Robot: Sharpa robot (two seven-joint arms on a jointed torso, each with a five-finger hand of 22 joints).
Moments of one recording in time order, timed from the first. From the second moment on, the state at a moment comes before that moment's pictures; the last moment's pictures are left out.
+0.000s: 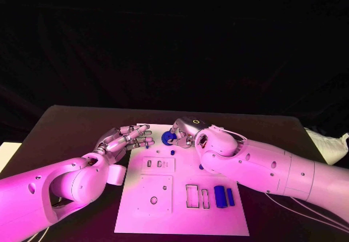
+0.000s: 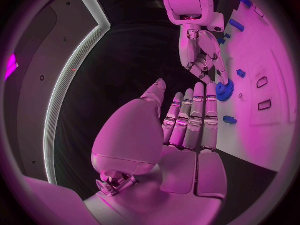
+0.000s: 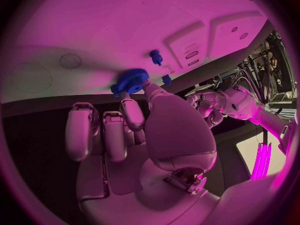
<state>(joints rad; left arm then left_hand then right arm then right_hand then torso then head) 1.13 -0.95 -0.02 1.70 0.07 -0.31 0.41 1.40 0.01 0.07 0.10 0.15 0.89 0.23 0.09 0.07 0.97 0.20 0.12 0.07 1.04 0.14 0.14 0.24 0.17 0.88 0.25 0.25 0.09 1.12 -0.53 0.09 1.39 -1.76 -0.29 -0.41 1.25 -0.09 0.21 0.19 0.14 1.01 0.13 0.06 0.09 1.42 0.04 1.13 1.28 1.47 -0.04 1.50 1.31 0.08 1.42 0.06 1.39 1.22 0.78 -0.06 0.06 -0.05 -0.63</state>
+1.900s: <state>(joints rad) 1.13 -0.95 -0.02 1.68 0.07 -0.31 0.41 1.40 0.01 0.08 0.09 0.15 0.89 0.23 0.09 0.07 0.97 0.20 0.13 0.07 1.04 0.14 0.14 0.23 0.17 0.88 0.25 0.25 0.09 1.13 -0.83 0.10 1.47 -1.34 -0.51 -0.03 1.36 -0.07 0.05 0.16 0.25 0.98 0.14 0.07 0.07 1.41 0.05 1.11 1.28 1.47 -0.02 1.50 1.31 0.07 1.44 0.08 1.42 1.26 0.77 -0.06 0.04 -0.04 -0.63</state>
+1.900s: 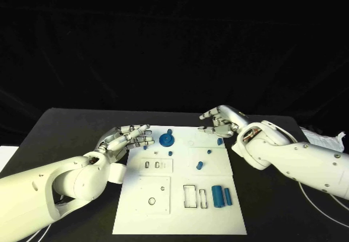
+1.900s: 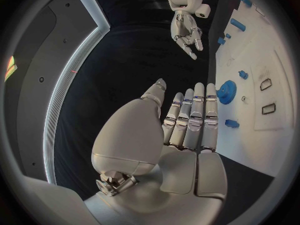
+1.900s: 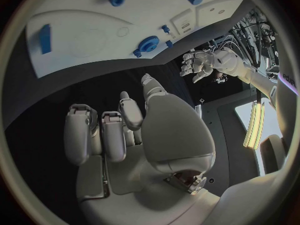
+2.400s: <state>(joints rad) 1.13 -0.94 -0.02 1.64 0.07 -0.31 0.41 1.40 0.01 0.08 0.09 0.15 0.89 0.23 0.09 0.07 0.97 0.20 0.13 0.07 1.04 0.14 0.14 0.23 0.17 0.88 0.25 0.25 0.09 1.11 -0.97 0.11 1.40 -1.17 -0.36 0.12 1.41 -0.08 0.05 0.12 0.25 0.98 0.14 0.07 0.07 1.39 0.05 1.07 1.25 1.47 -0.02 1.49 1.31 0.08 1.42 0.08 1.41 1.24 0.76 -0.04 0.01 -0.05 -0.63</state>
